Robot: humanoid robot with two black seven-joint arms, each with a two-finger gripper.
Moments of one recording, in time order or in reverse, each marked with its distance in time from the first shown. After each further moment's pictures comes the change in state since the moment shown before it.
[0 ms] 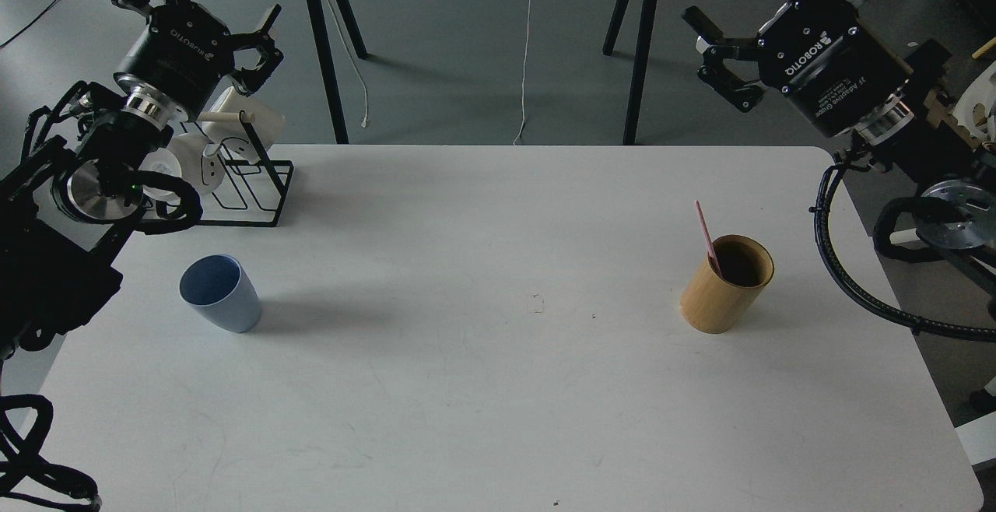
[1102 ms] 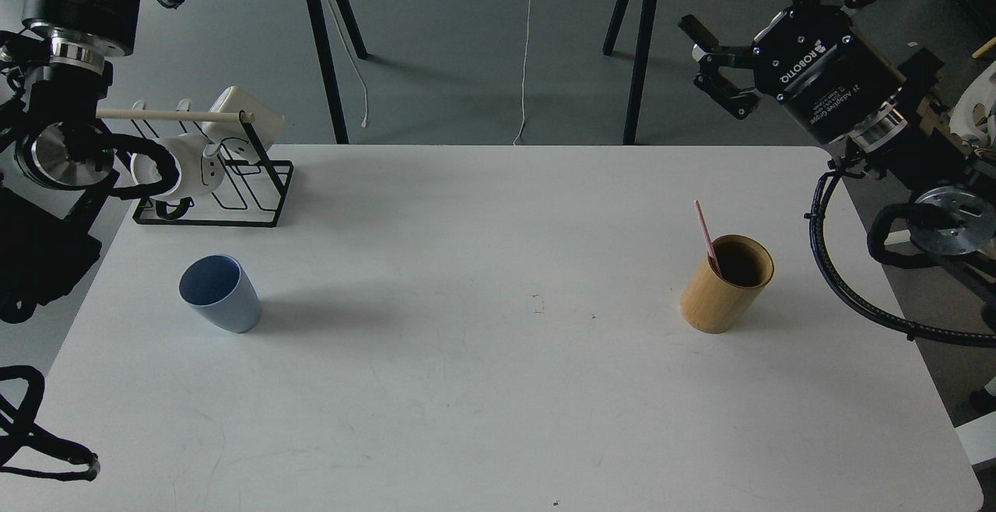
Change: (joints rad) left arm -0.067 0.011 -0.058 0.005 0.041 0.000 -0.276; right arm -0.015 0.013 0.002 -0.002 -0.003 0.000 0.000
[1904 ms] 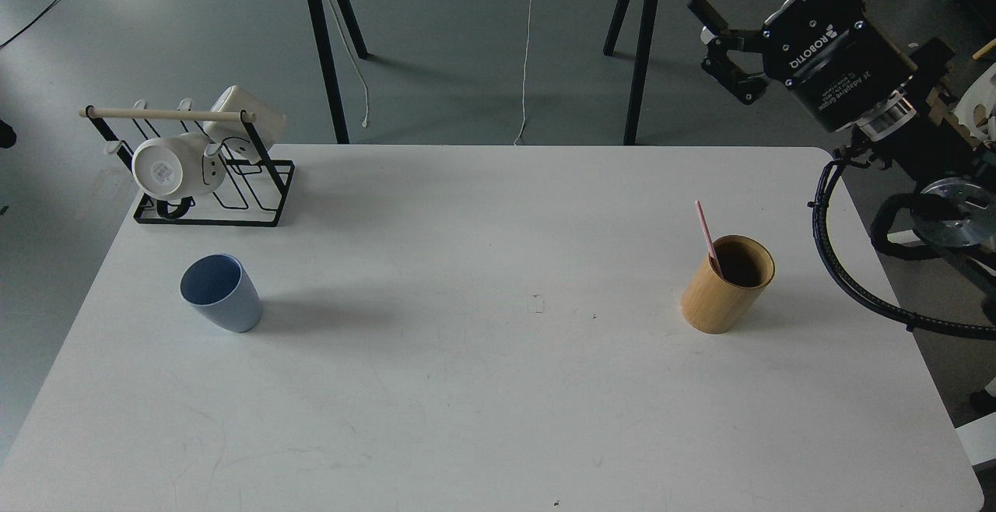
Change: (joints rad) left arm -0.445 0.493 0.740 -0.325 0.495 0.000 0.000; right arm -0.004 0.006 0.043 -0.012 0.000 0.000 0.000
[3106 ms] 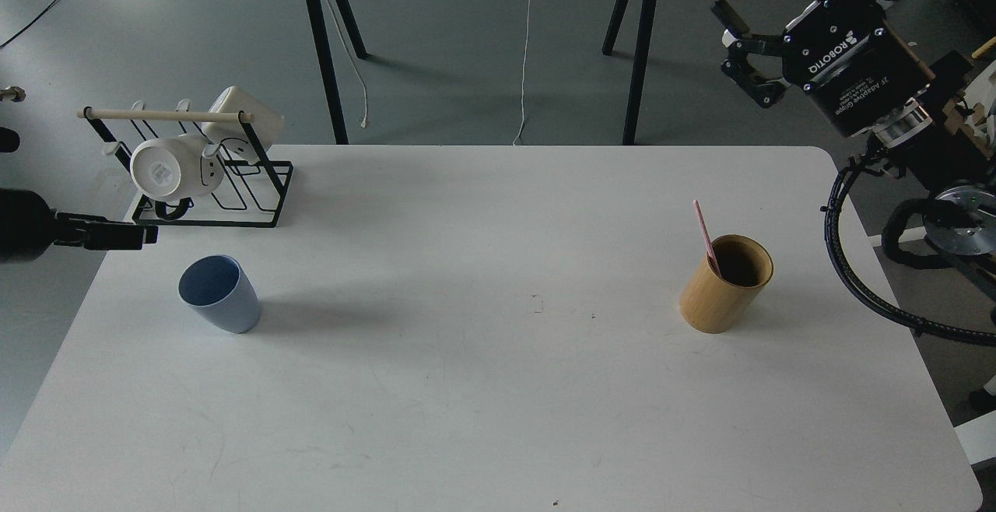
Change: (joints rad) left arm 0.196 0.022 0.389 0.246 0.947 0.127 0.000; right arm -0.051 -0.012 0.034 -0.017 0.017 0.000 0.000
